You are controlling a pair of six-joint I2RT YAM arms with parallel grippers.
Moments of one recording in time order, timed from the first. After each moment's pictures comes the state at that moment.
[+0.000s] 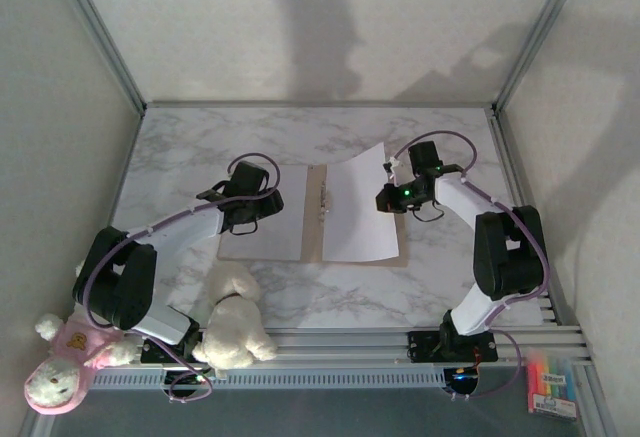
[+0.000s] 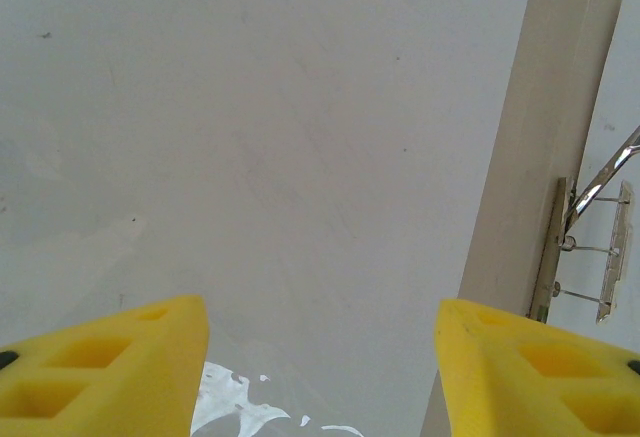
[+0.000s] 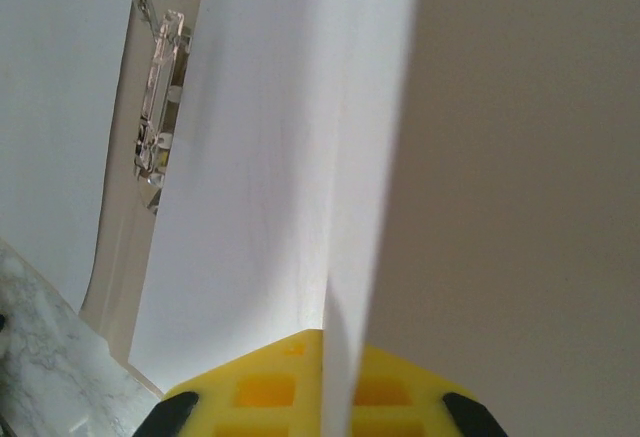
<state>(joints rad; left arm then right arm) -0.43 1.50 0.88 -0.33 -0.06 -0.77 0.24 1.66 1.06 -0.60 -0.53 0.07</state>
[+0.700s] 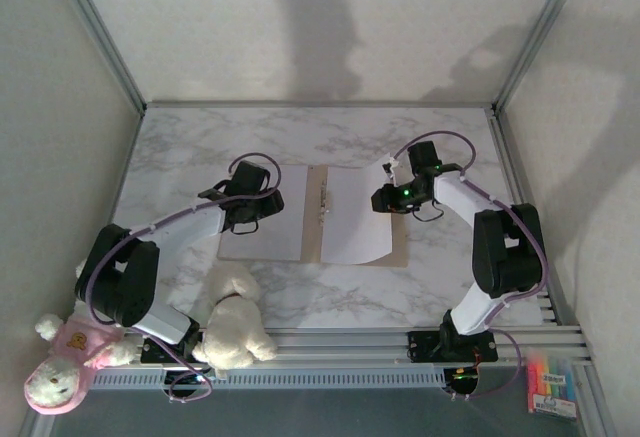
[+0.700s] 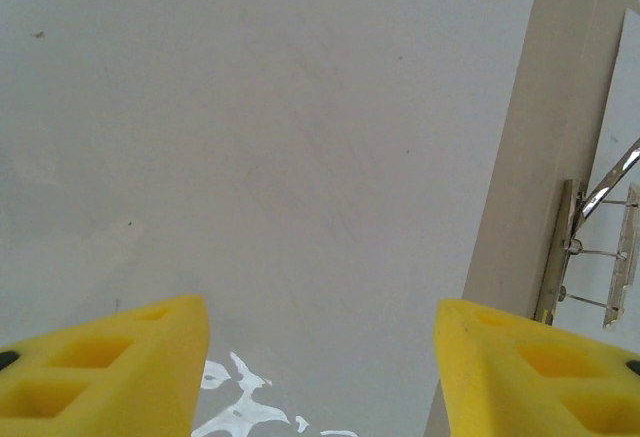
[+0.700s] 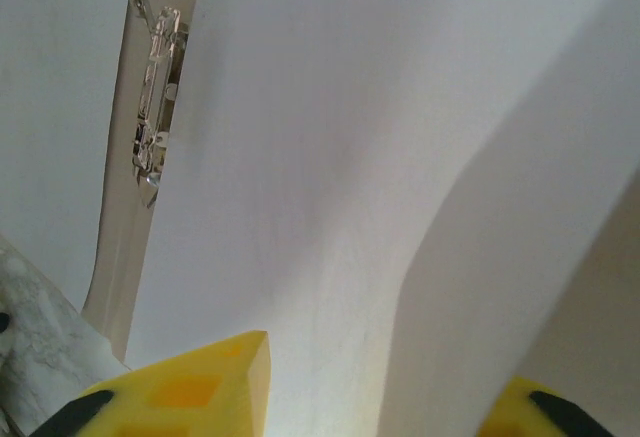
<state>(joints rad) -0.43 1.52 0.89 -0.33 -0.06 -0.77 0.24 1.67 1.07 -0.61 -0.53 0.07</state>
